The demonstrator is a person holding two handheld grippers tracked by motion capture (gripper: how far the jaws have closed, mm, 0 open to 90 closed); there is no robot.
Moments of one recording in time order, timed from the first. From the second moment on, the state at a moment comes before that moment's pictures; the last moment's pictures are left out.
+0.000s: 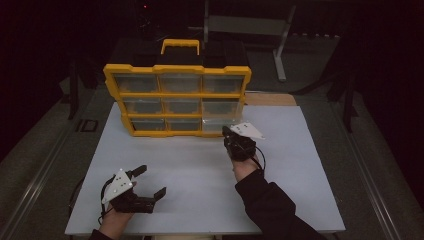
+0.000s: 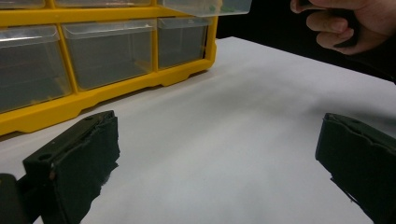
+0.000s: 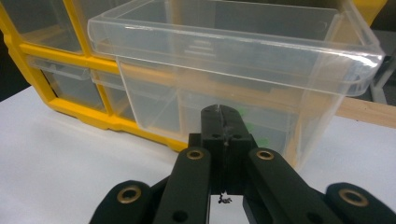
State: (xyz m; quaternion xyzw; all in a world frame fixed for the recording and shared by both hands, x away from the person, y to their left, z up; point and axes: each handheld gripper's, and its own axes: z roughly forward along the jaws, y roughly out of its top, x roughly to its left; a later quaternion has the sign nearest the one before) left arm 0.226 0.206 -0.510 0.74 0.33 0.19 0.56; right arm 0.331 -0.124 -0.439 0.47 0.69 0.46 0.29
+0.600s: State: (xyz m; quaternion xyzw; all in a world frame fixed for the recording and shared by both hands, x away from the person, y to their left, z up) left arm 0.226 0.206 -0.510 0.74 0.33 0.19 0.56; right arm 0.347 -0.123 -0.435 0.48 0.69 0.46 0.29
